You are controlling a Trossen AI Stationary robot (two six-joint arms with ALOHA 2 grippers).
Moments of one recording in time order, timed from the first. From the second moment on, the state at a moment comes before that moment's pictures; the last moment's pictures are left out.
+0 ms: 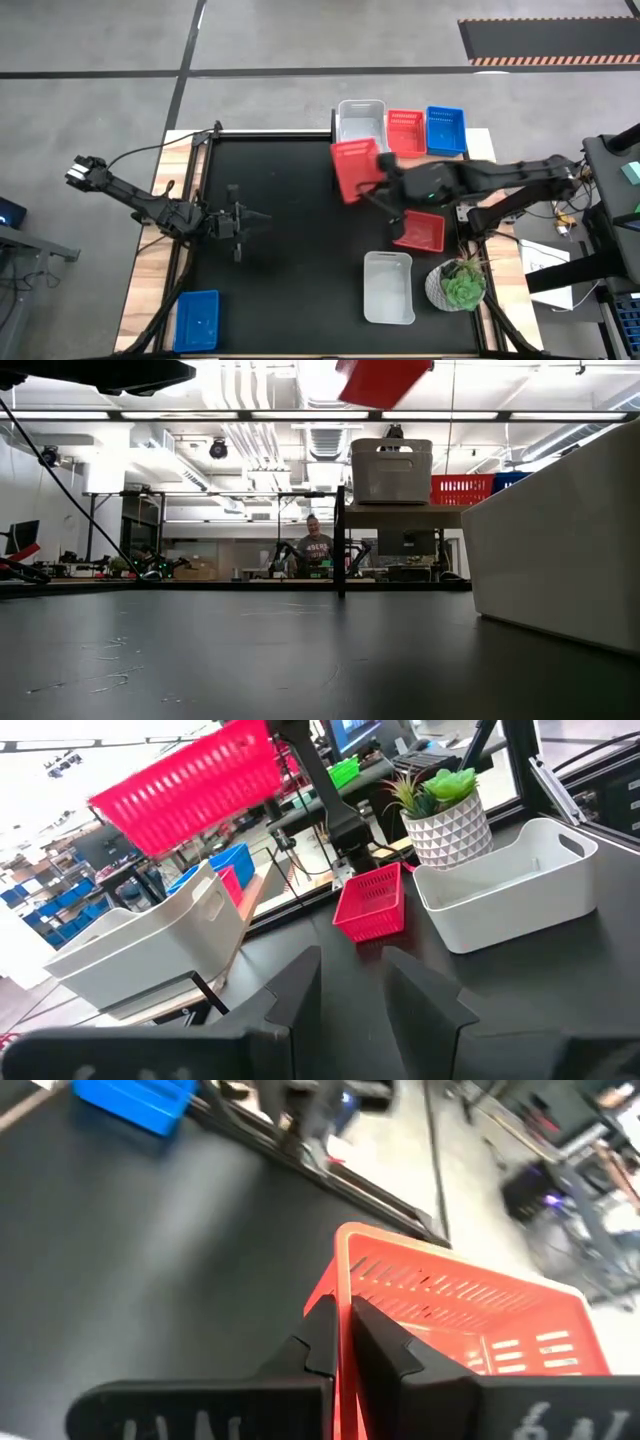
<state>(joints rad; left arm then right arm) -0.41 0.70 0.41 0.23 -0.51 0.41 0.17 1.32 1.45 -0.66 0.25 -0.43</state>
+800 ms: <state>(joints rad) -0.41 0.70 0.41 0.25 -0.51 0.43 -0.33 1.09 1.37 -1.00 0.14 -0.51</state>
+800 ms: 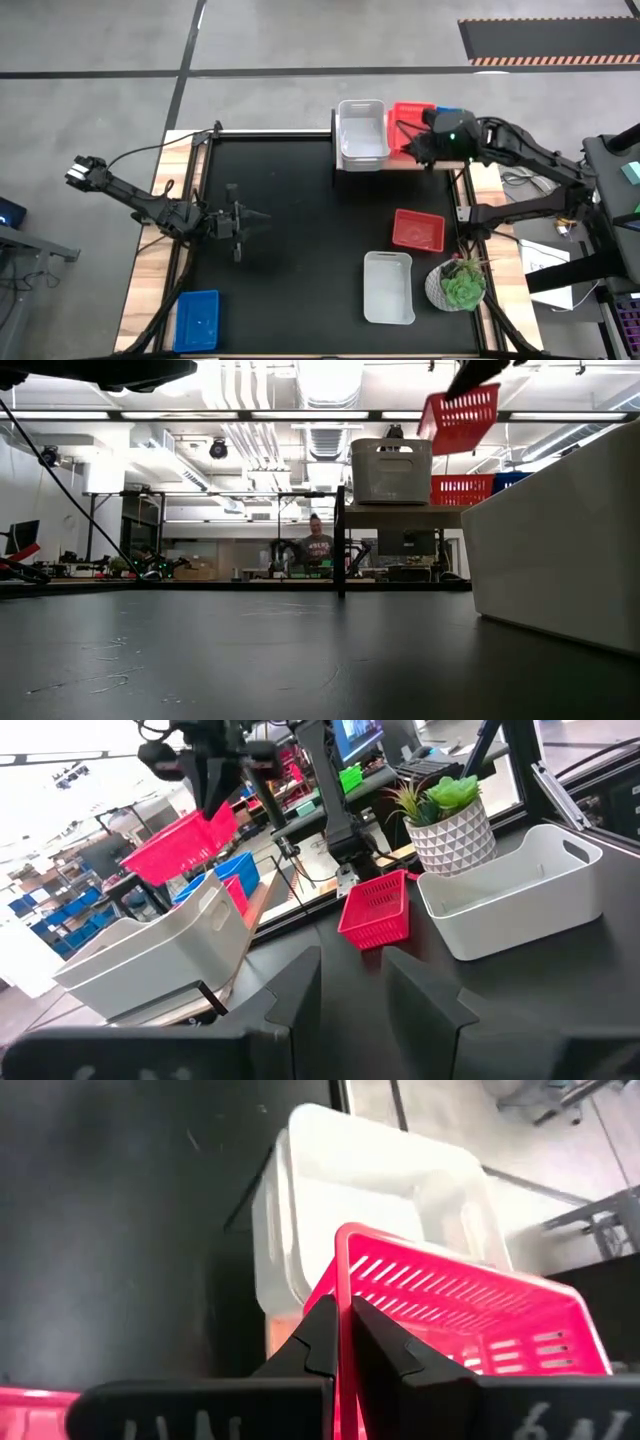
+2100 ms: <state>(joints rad) -0.41 0.70 0.41 0.28 -0.51 0.46 -0.79 1.12 1.07 -0.69 -0.30 -0.65</state>
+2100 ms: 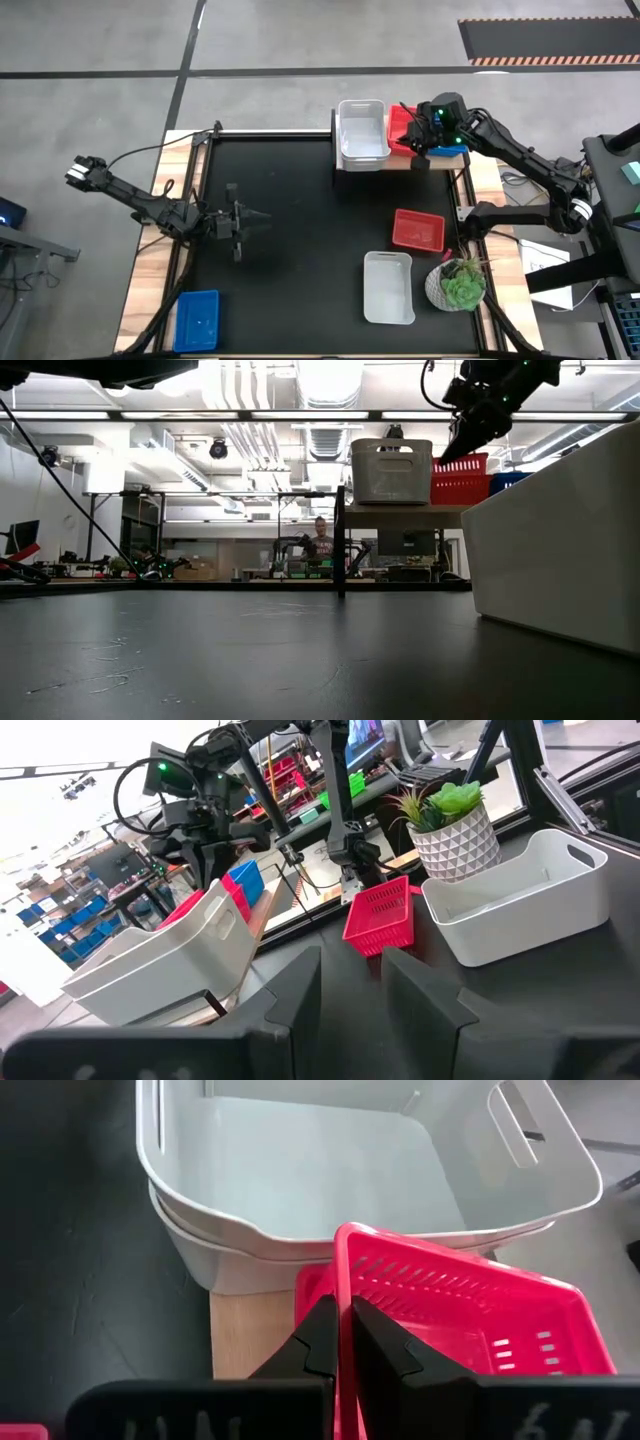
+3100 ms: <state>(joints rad) -0.41 0.70 0.41 0.31 -0.51 0.53 -0.79 1.11 1.17 -0.89 -0.30 -0.61</state>
